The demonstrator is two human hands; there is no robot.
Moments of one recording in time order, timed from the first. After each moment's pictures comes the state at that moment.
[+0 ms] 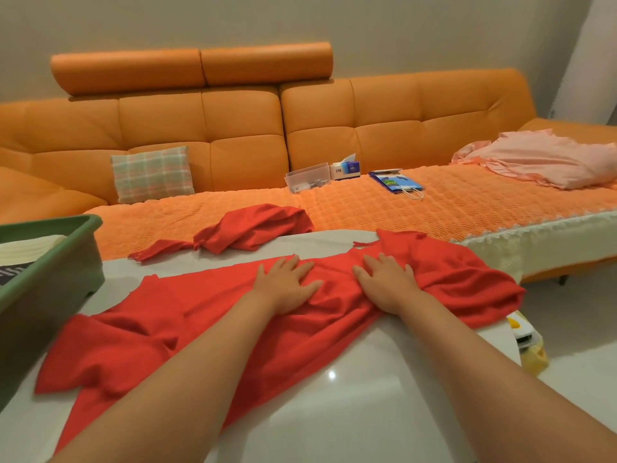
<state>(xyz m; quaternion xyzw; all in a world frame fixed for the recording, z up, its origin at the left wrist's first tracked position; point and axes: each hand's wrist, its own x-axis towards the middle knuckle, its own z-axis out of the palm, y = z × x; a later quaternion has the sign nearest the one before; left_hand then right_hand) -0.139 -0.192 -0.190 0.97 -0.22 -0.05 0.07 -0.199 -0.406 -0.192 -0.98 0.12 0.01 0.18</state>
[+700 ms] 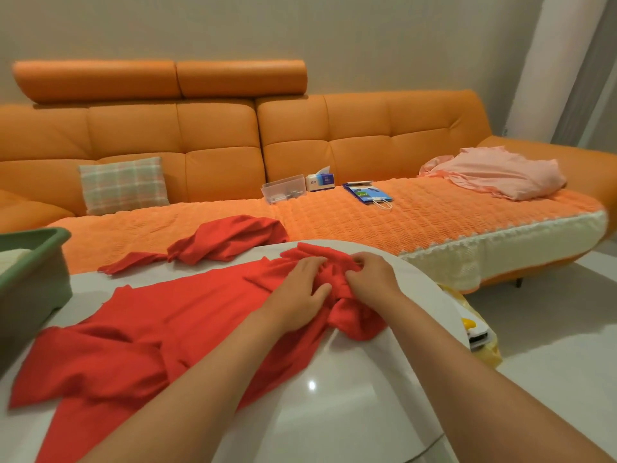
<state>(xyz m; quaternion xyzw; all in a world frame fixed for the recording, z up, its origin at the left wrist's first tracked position) -0.186 -0.243 -0.183 0.86 -0.37 0.05 0.35 -0.230 -0.412 -0.163 -0.89 0.15 -0.16 0.41</state>
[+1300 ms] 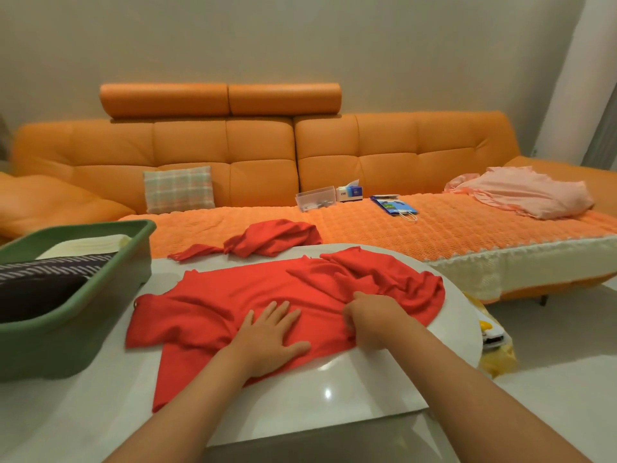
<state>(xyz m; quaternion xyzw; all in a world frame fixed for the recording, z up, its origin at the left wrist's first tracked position) -0.275 -0.100 -0.197 0.96 -0.26 -0.08 0.04 -0.321 -0.330 -0.143 -0.99 -0.09 0.03 -0.04</state>
